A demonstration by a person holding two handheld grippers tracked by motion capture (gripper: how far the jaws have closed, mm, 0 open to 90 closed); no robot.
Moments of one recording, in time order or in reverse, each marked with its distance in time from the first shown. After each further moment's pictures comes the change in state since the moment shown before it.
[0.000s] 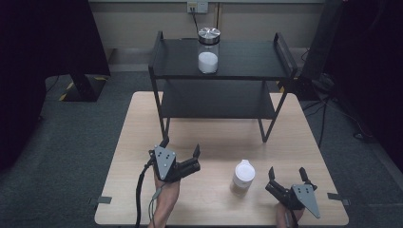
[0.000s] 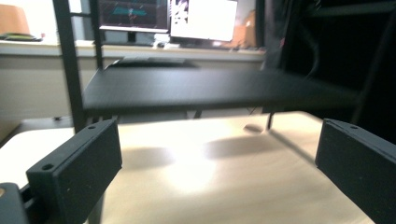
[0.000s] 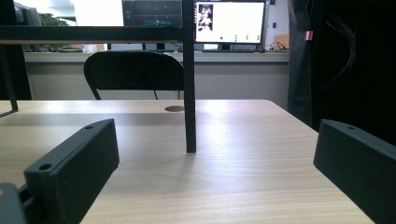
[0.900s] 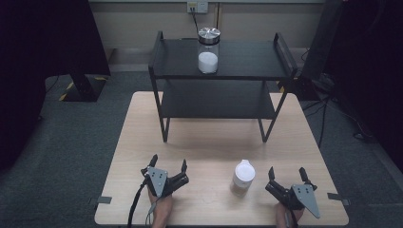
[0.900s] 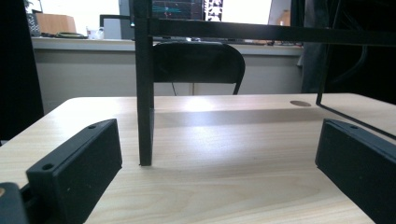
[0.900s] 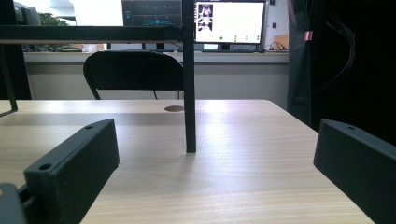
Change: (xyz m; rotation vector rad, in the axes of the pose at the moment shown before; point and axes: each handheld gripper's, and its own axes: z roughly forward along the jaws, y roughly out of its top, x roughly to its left) left arm 0.004 -0.083 -0.008 -0.043 0.150 0.000; right arm 0.000 0.000 0.000 0.000 -0.001 -0.002
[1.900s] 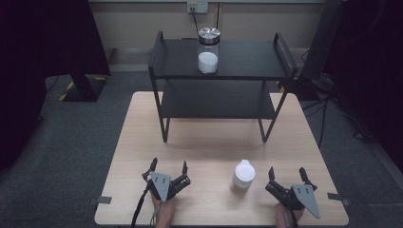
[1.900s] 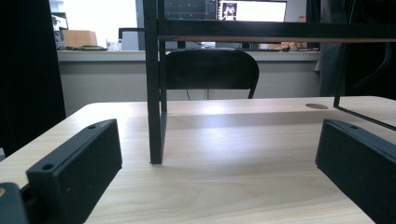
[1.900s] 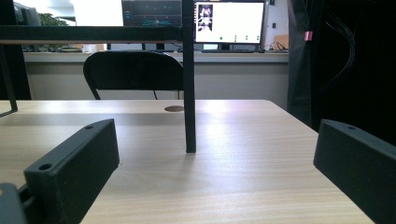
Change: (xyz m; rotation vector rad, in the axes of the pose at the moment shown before) left arm -0.015 -0.016 -0.002 -0.031 0.049 0.041; right arm 0.000 0.000 0.000 -0.001 0.000 0.001
